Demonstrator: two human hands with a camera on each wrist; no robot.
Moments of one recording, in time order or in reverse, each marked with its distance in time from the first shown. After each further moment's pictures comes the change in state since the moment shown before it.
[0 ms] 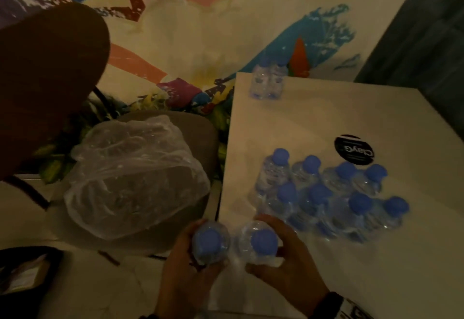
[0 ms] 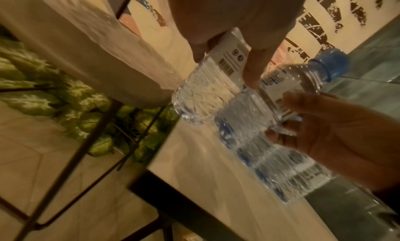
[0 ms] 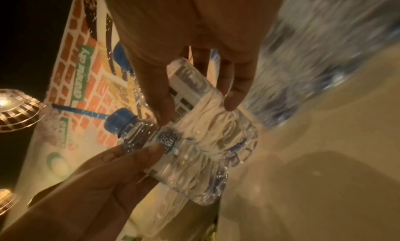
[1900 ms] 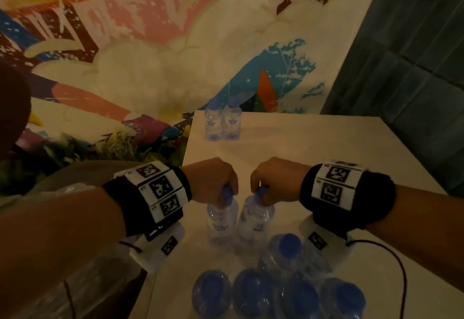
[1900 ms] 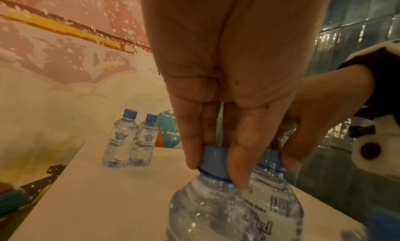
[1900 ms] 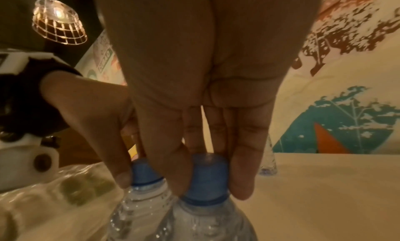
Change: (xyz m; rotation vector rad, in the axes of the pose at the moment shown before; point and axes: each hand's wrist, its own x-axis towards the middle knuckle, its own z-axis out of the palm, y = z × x) left_hand 0.246 0.196 0.109 1.135 -0.744 0.538; right_hand 0.201 -0.102 -0.201 -1.203 -0.485 -0.043
